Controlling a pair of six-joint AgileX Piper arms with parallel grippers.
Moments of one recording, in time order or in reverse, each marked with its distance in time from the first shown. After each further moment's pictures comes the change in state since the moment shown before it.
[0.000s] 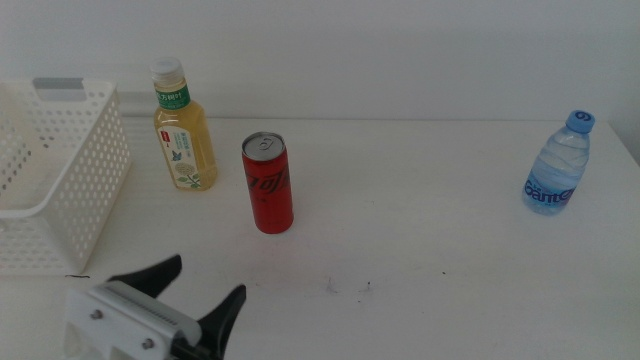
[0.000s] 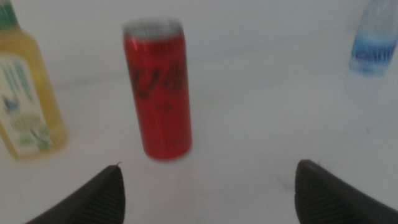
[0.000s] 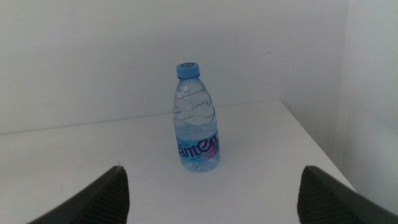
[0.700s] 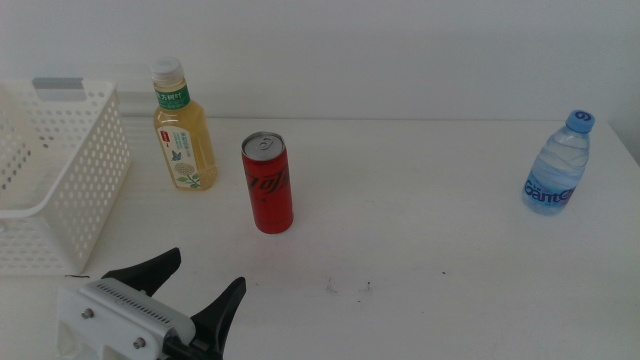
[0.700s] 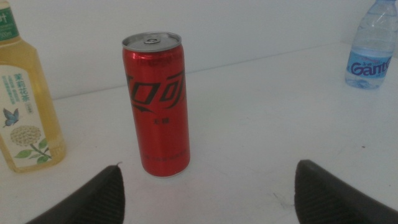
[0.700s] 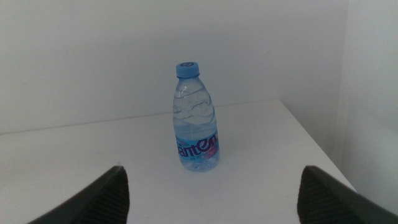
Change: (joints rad) left arm -0.010 -0.002 0.000 -0.008 -0.034 -0.013; right arm 0.000 0.000 0.000 0.000 0.000 0.000
